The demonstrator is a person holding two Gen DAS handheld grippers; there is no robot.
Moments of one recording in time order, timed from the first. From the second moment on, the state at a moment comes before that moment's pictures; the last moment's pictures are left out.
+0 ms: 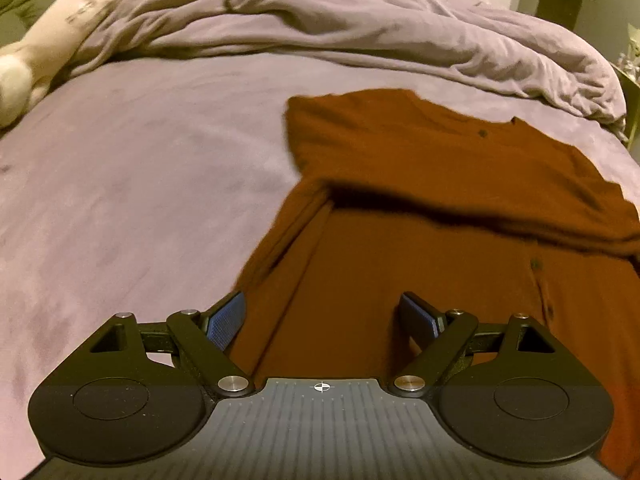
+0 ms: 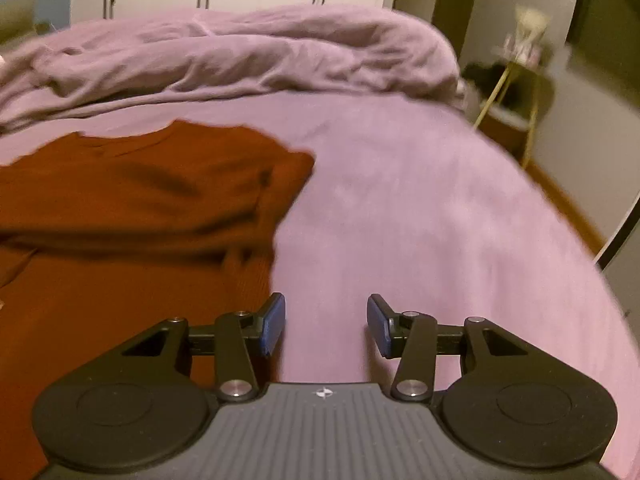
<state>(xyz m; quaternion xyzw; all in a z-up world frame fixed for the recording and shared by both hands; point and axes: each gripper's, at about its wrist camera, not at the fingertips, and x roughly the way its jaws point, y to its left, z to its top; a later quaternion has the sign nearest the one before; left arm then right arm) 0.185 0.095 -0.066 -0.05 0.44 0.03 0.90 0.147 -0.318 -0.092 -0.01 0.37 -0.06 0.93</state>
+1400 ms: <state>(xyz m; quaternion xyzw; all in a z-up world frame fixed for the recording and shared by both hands) 0.116 0.144 -0.030 -0.20 0.48 -0.12 0.84 0.057 -0.345 -0.085 0.33 0.45 0.11 0.82</state>
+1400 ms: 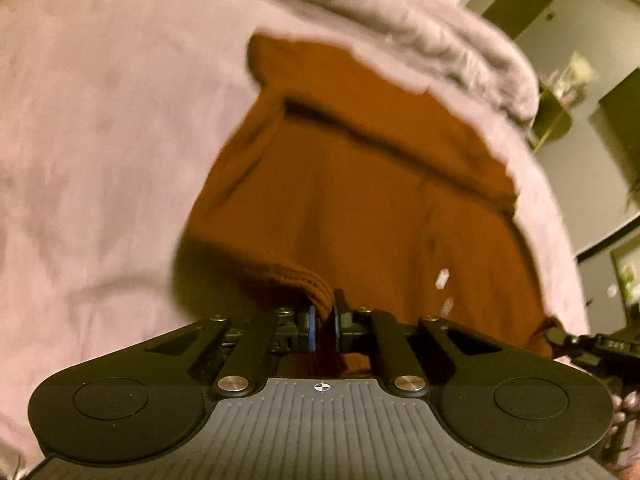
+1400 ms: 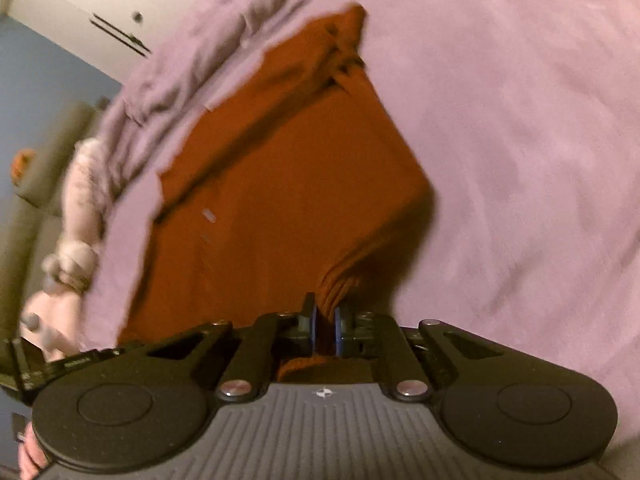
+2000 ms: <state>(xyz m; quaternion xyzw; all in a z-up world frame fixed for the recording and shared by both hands) 0.215 0.146 -0.025 -0.12 0.35 -0.06 0.93 0.169 -0.344 -0.061 0.20 0.34 0.09 0.91</state>
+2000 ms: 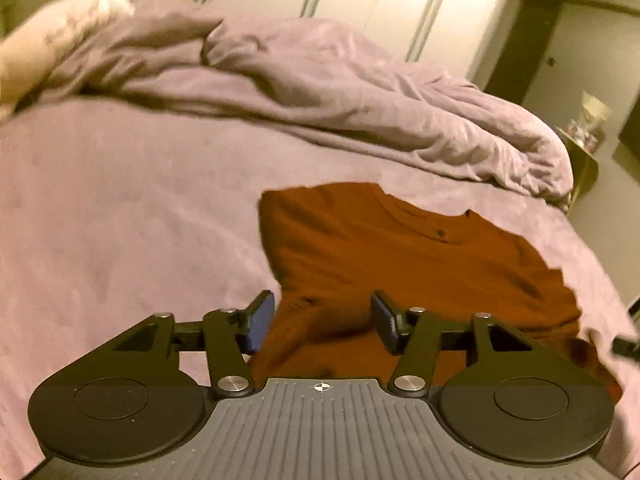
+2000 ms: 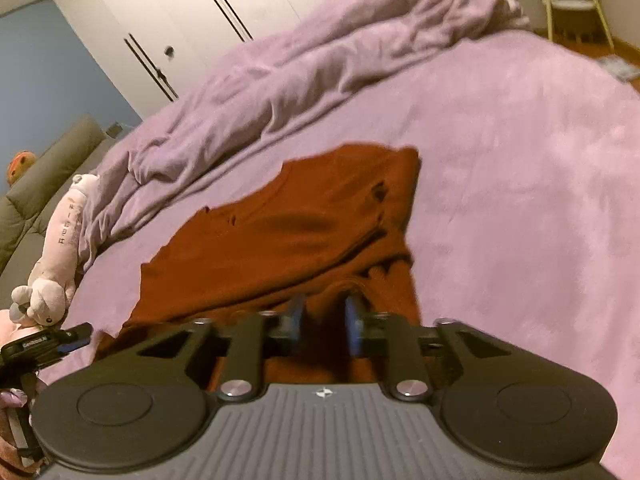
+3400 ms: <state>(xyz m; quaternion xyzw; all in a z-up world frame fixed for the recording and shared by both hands) 0.248 0.142 0.018 -0.08 0.32 -0.12 0.94 0.182 -0.290 -0.011 -0.01 0.26 0.12 0.96</state>
